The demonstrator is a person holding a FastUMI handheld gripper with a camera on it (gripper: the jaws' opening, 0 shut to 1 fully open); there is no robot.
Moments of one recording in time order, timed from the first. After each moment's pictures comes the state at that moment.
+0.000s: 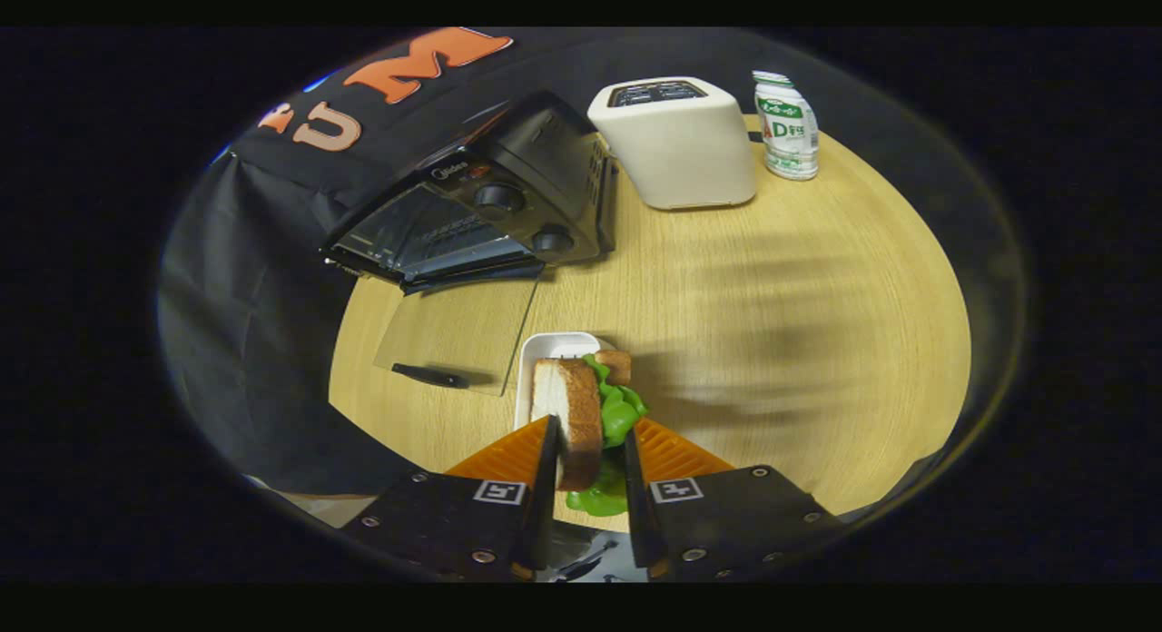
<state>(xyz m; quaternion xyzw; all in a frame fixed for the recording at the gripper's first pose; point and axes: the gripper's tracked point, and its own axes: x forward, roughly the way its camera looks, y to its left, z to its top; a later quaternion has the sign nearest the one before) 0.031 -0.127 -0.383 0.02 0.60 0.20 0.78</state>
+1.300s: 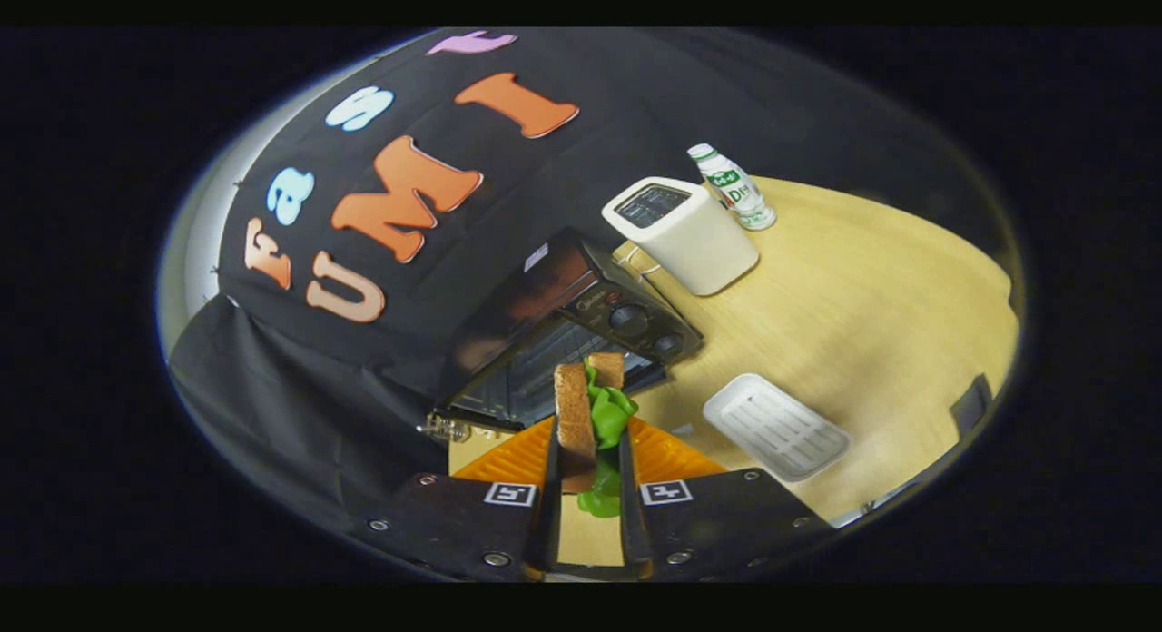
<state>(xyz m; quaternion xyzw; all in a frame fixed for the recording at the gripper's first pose) 0.049 0.004 -0.310 0.32 0.36 0.08 0.87</state>
